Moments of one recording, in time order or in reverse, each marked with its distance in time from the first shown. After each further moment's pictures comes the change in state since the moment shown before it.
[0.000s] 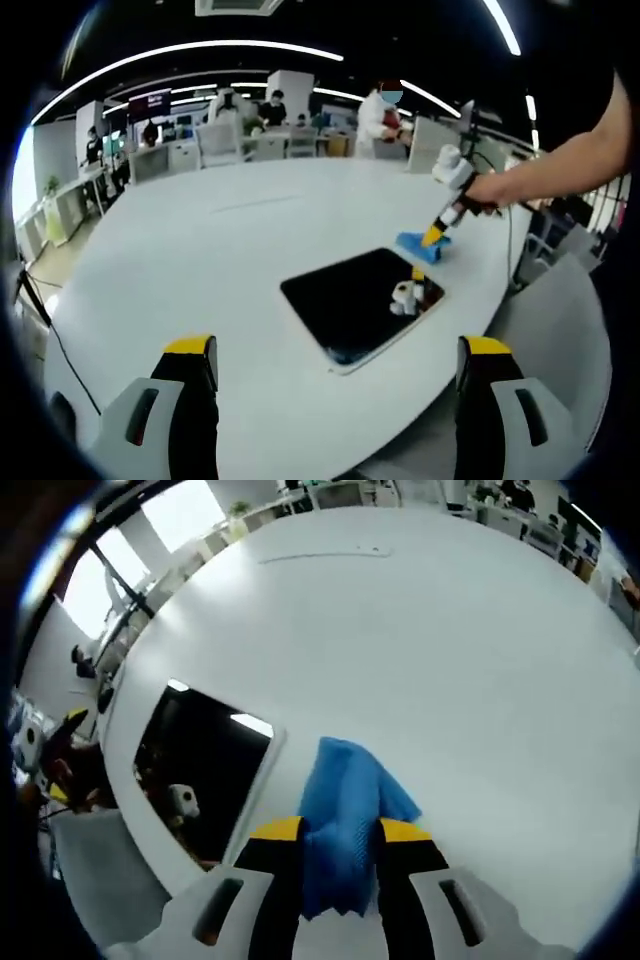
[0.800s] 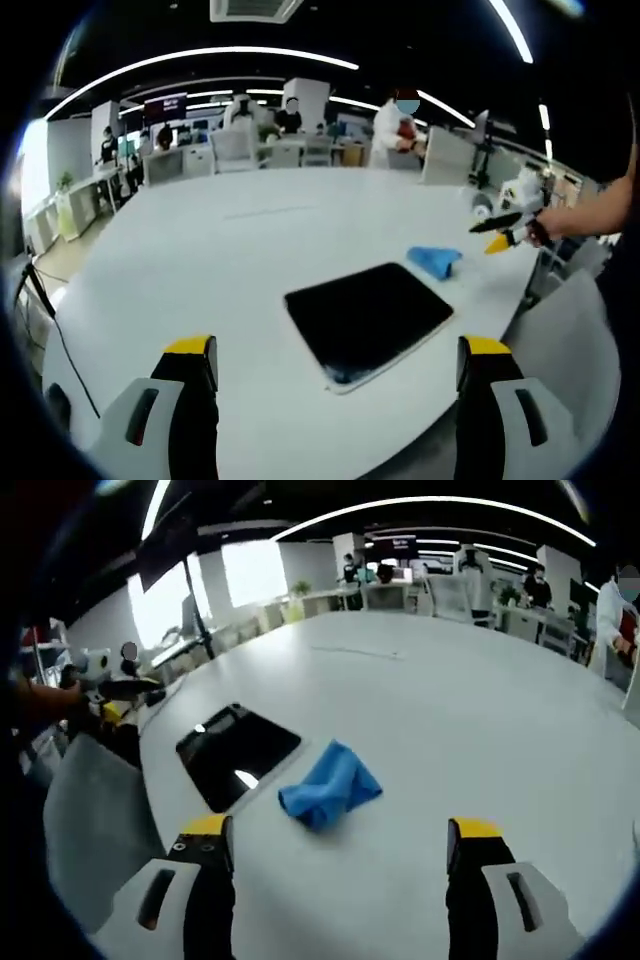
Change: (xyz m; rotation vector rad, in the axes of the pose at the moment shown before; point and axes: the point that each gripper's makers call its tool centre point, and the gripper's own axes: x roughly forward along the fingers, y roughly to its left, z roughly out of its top) left arm 0.011 -0.006 0.007 -0.027 -0.030 0.040; right arm -0.081 -0.016 -0.056 -0.189 -0.447 0.023
